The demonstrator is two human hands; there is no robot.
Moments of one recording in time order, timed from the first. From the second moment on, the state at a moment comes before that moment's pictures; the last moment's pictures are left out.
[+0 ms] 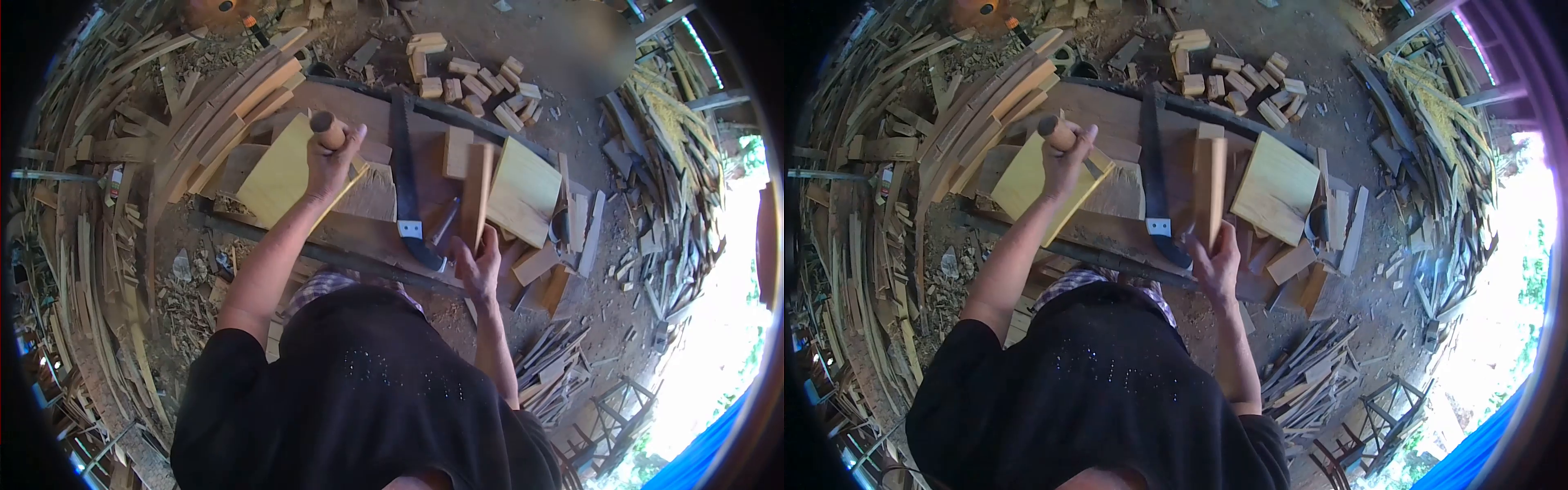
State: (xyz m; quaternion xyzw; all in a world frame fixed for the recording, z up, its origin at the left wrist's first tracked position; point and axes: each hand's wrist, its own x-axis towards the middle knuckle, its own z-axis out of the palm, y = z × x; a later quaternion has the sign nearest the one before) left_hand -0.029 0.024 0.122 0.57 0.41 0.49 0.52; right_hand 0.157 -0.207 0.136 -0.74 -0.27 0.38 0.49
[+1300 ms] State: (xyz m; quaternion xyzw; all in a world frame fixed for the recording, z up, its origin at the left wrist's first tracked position) left_hand -0.033 0.020 0.102 0.57 0.28 0.55 0.55; right_hand 0.106 -0.076 0.272 -0.63 -0.72 0.18 0.23
